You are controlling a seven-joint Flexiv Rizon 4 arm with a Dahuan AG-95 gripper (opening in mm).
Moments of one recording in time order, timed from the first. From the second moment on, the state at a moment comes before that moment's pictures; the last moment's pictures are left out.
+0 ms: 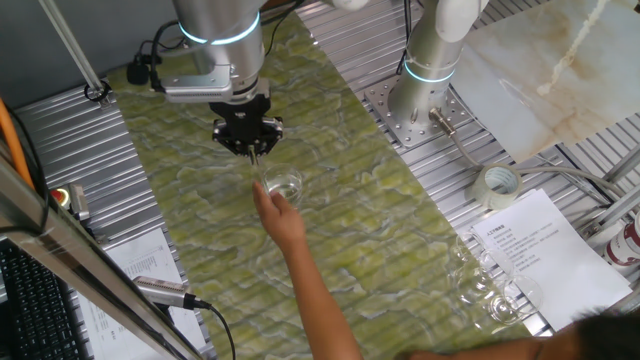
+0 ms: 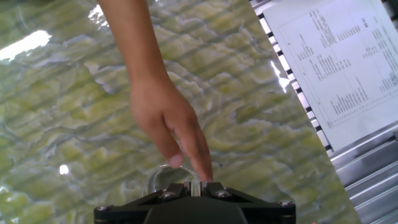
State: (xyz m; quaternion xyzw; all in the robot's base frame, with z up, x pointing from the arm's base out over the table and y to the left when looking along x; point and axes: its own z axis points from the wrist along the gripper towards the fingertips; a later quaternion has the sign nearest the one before) arm 0.520 0.131 0.276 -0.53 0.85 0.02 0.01
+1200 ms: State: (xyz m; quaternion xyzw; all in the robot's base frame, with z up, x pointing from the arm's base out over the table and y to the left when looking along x) arm 0.521 0.135 0.271 -0.55 0.83 0.02 0.01
